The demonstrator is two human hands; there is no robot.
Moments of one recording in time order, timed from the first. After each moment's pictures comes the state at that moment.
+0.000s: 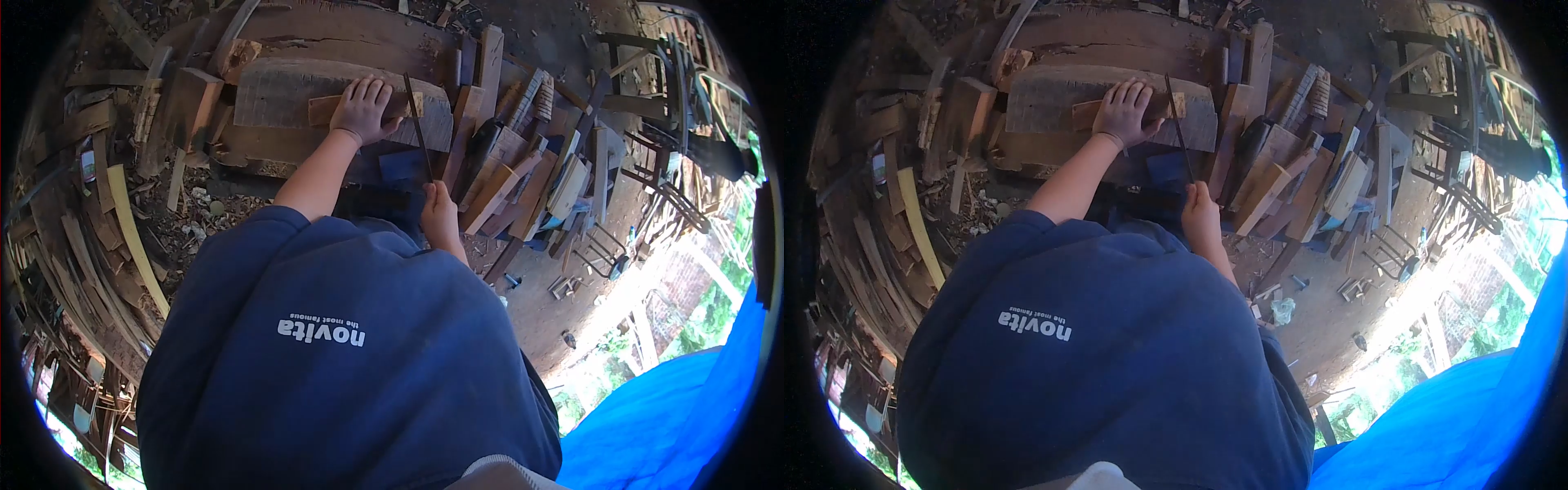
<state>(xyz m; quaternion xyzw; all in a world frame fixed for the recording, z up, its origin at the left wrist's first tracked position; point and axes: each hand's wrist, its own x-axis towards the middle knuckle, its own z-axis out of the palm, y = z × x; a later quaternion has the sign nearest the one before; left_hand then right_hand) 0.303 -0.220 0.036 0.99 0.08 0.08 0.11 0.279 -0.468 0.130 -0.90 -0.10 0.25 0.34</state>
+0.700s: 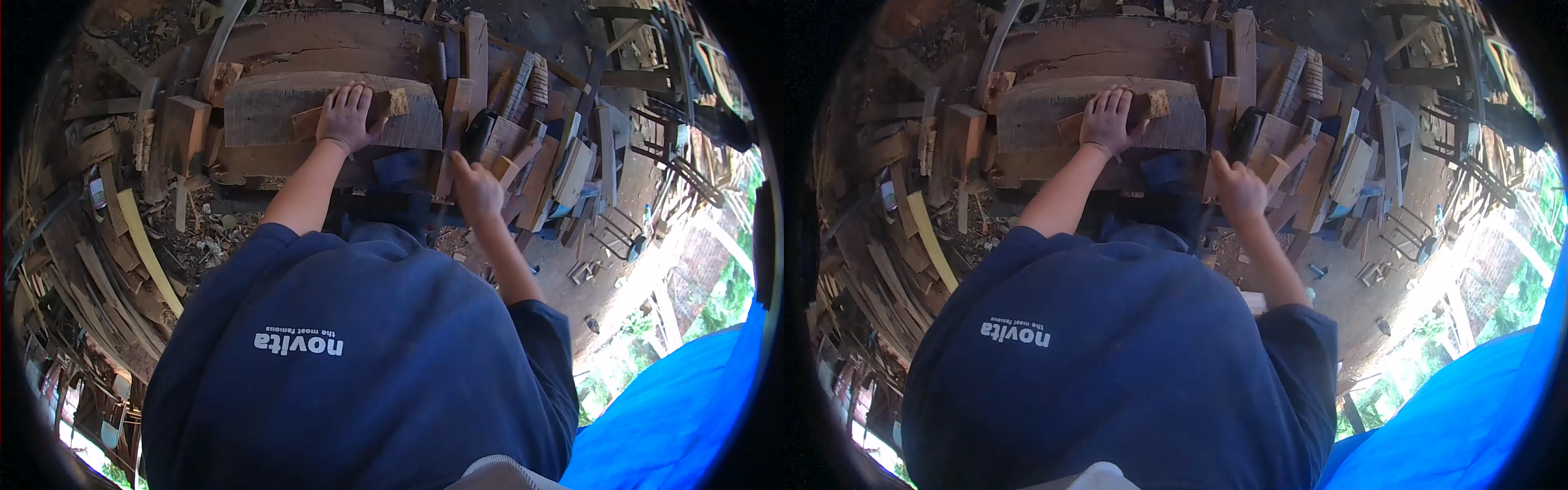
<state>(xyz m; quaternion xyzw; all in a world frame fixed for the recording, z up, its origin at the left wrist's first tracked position) 0.308 -0.221 0.038 0.99 0.09 0.04 0.07 0.367 -0.505 0.135 -0.93 -0.35 0.10 0.00</state>
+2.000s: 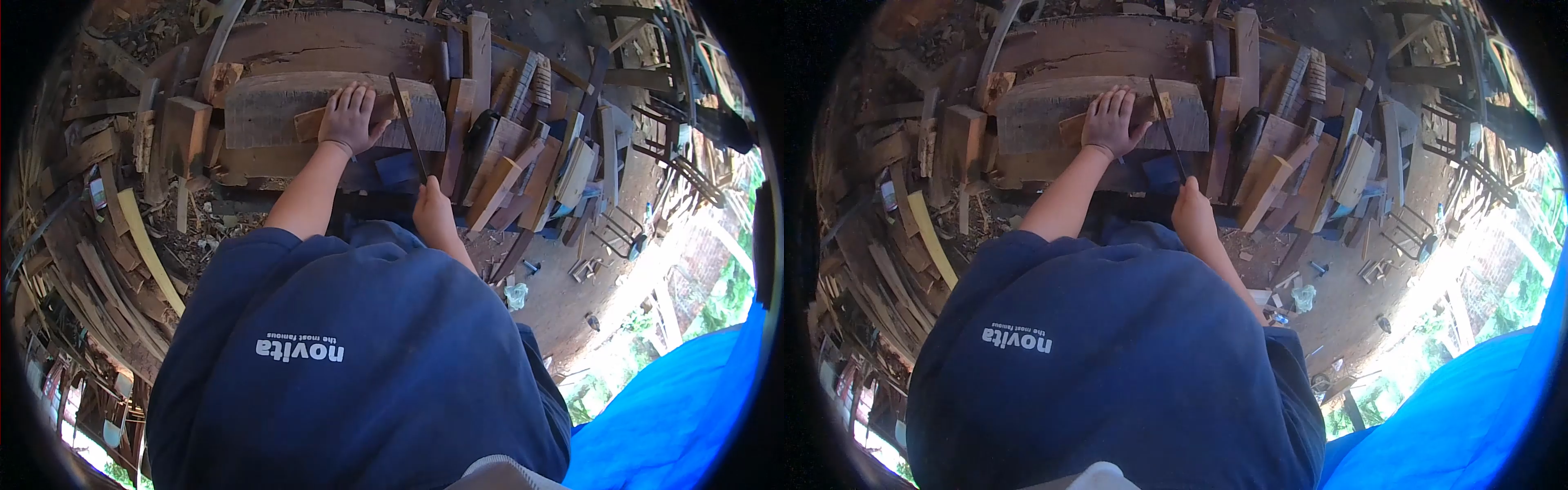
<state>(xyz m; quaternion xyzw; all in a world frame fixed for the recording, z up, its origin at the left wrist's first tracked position) 0.308 -0.219 0.037 0.99 0.07 0.07 0.08 0.294 -0.449 0.132 -0.90 -0.09 0.33 0.27</state>
